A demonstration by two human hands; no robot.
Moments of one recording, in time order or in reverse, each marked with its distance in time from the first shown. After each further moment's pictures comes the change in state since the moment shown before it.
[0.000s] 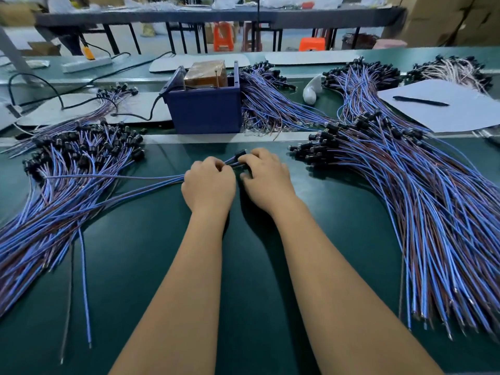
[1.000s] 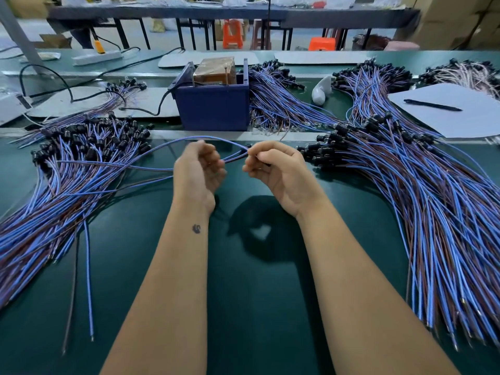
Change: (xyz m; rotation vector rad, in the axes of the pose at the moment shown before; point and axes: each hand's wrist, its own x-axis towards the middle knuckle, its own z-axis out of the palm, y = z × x) left_hand 0.006 0.001 -0.031 -1.411 -0.143 -0.398; right_hand -0.016 -0.002 -0.028 1.563 -0.156 -0.005
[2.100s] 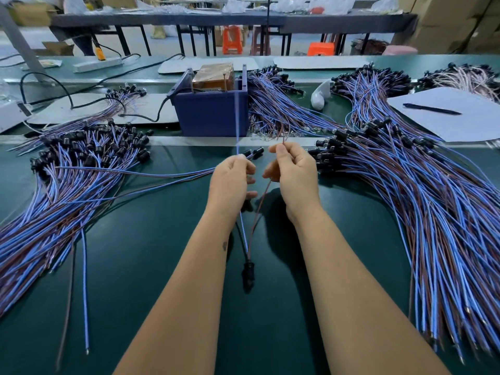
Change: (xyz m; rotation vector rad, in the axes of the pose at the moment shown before) left_hand -0.009 -0.033 0.022 0.651 -0.133 0.140; right_hand 0.007 0.009 -0.007 -0.437 0.483 -0.155
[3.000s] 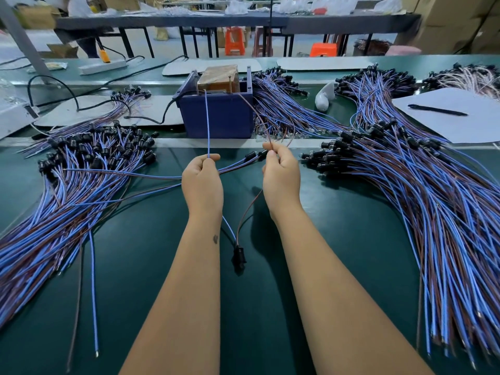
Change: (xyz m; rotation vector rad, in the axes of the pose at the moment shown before) left_hand 0.017 -0.010 -0.033 -0.086 0.339 0.084; right_hand 0.006 0.011 0.037 -0.106 0.082 0.065
